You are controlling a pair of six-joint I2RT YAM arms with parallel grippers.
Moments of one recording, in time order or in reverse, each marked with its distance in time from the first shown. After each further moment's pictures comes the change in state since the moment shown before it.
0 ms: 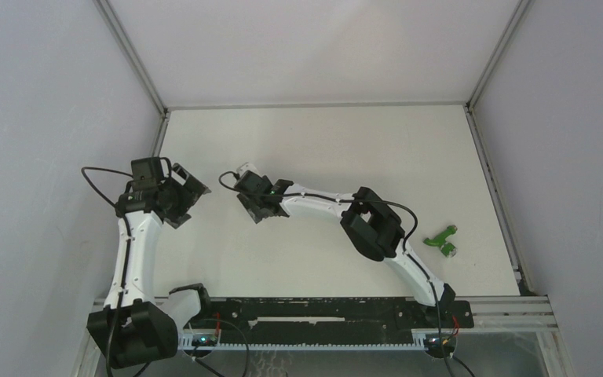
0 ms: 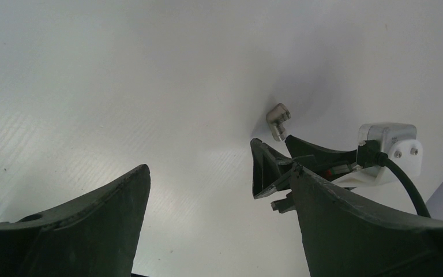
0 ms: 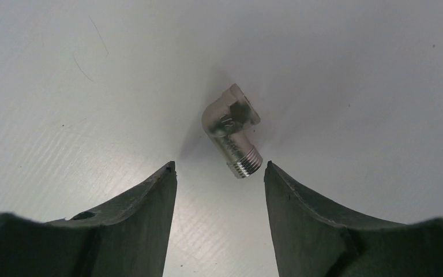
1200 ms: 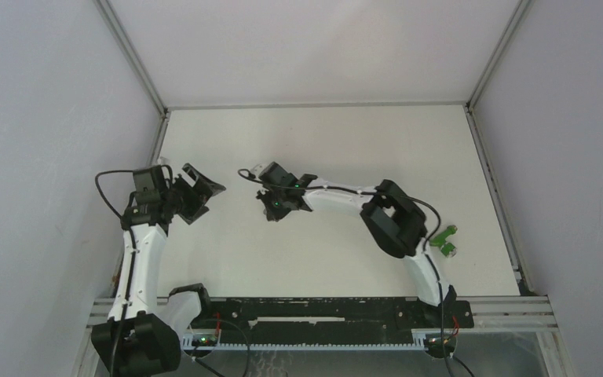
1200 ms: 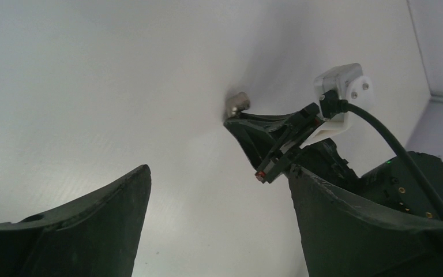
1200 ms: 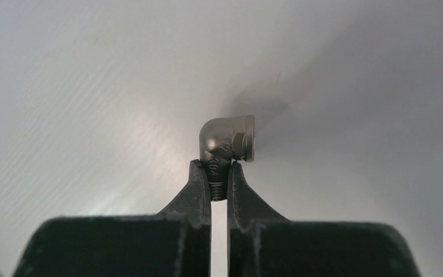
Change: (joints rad) left arm 0.000 -0.072 -0.085 0.137 0.232 0.034; right arm -0.078 -0.086 -0.151 0.083 -0.300 -0.092
